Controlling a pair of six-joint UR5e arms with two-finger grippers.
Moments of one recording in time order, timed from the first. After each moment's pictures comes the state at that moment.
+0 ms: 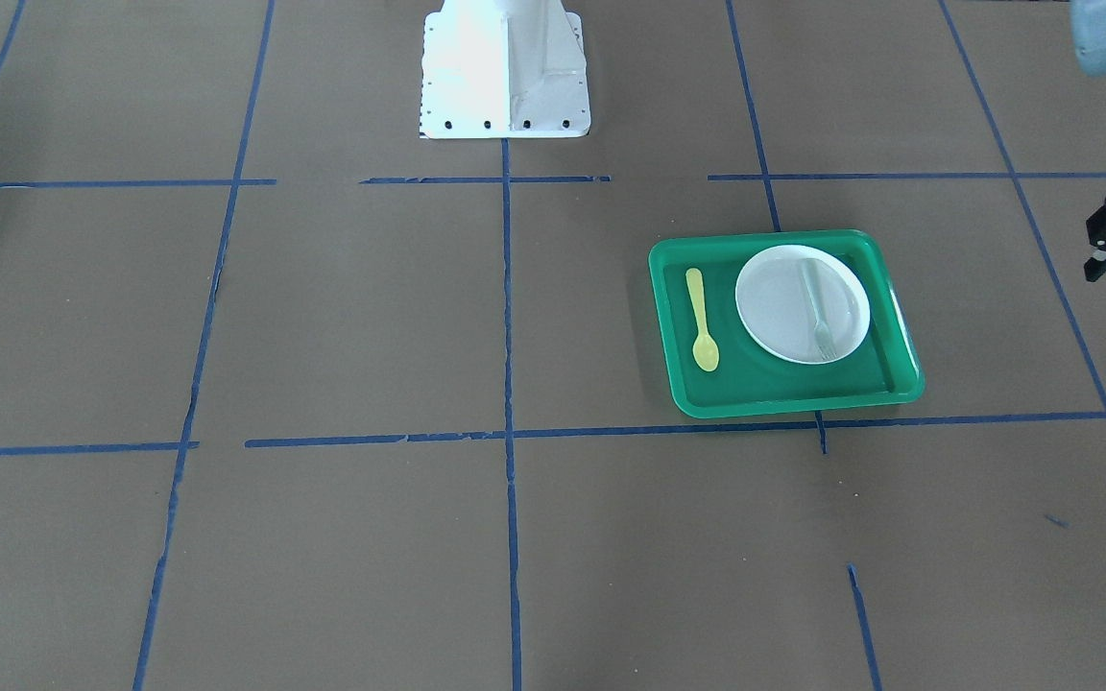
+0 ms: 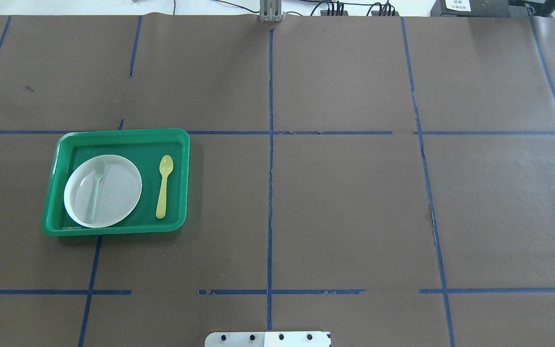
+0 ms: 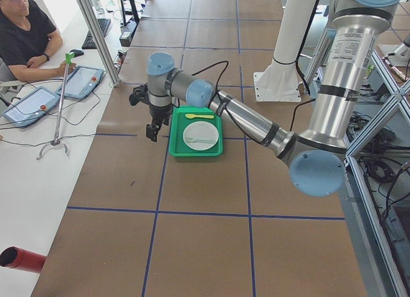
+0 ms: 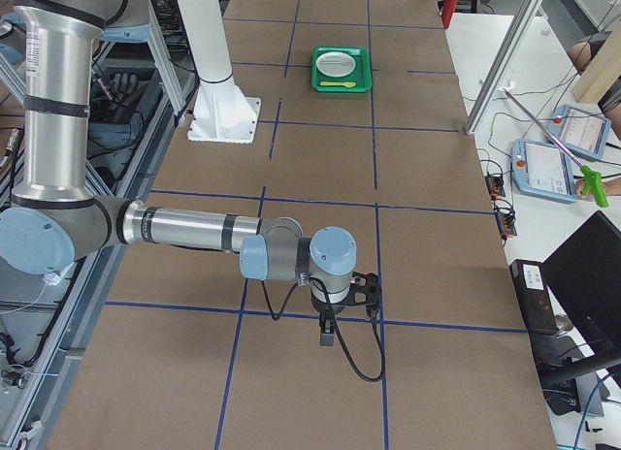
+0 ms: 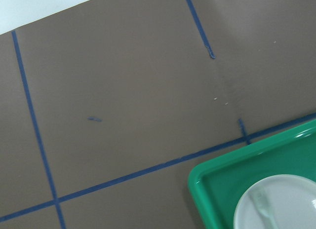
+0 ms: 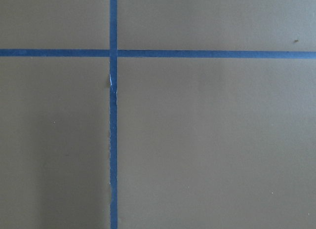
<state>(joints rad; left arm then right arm) -1.39 -1.71 -1.86 -1.53 -2.27 -0.03 1.58 -1.70 1.64 -1.50 2.28 0.01</state>
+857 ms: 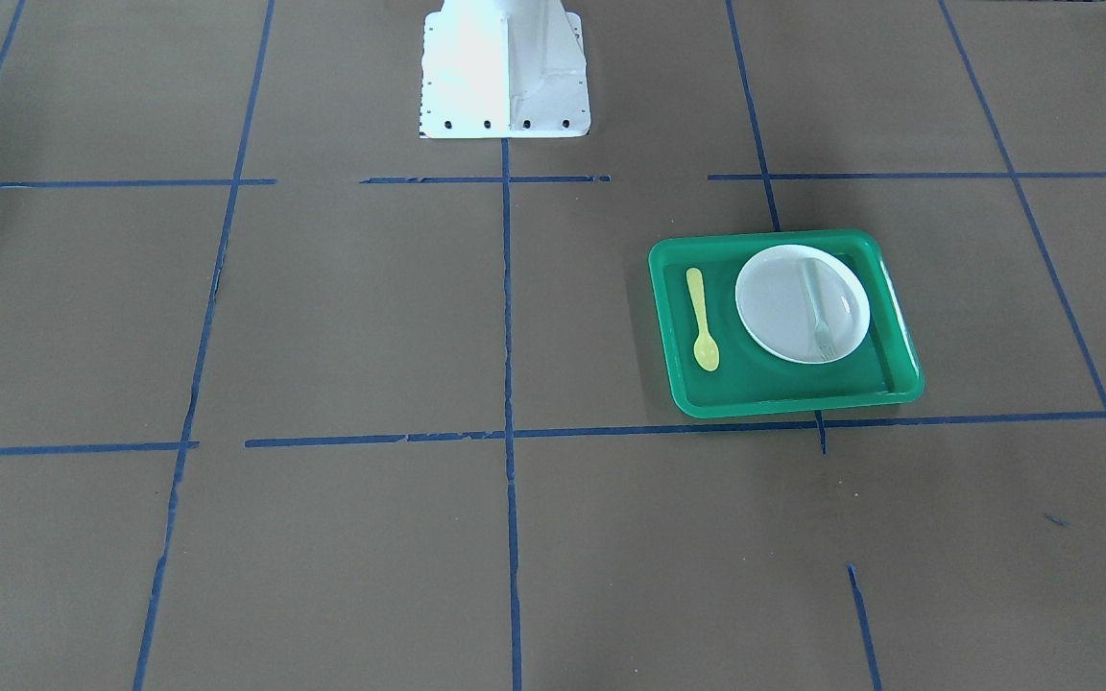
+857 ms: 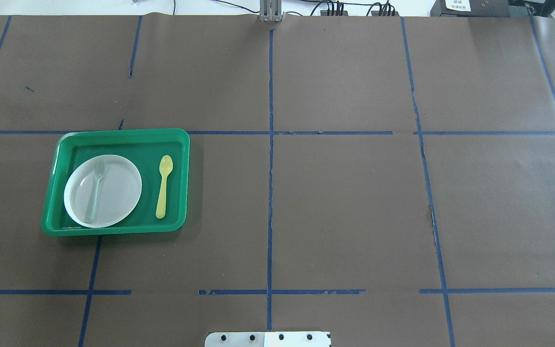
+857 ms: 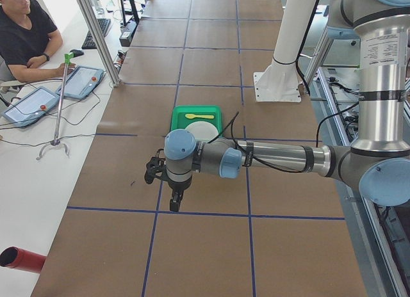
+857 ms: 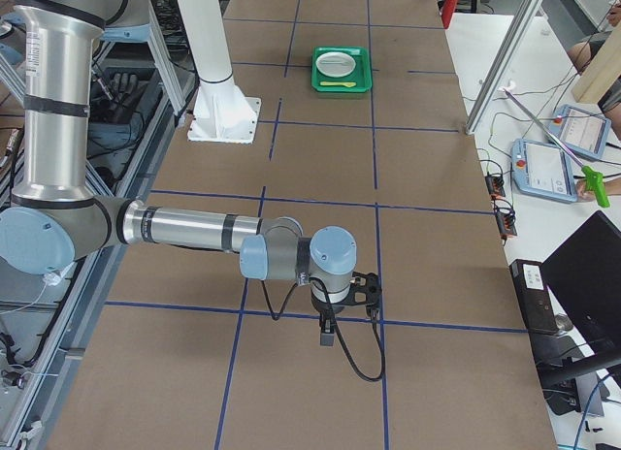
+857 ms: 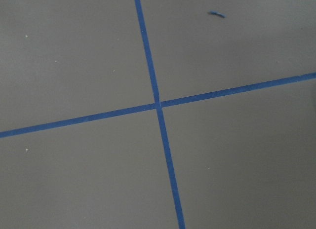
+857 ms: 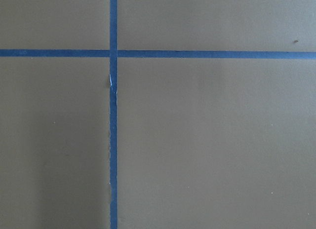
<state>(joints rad) -1.55 -1.48 -1.71 -1.69 -2.31 -0.02 1.58 -1.70 1.64 -1.50 2.28 0.01</state>
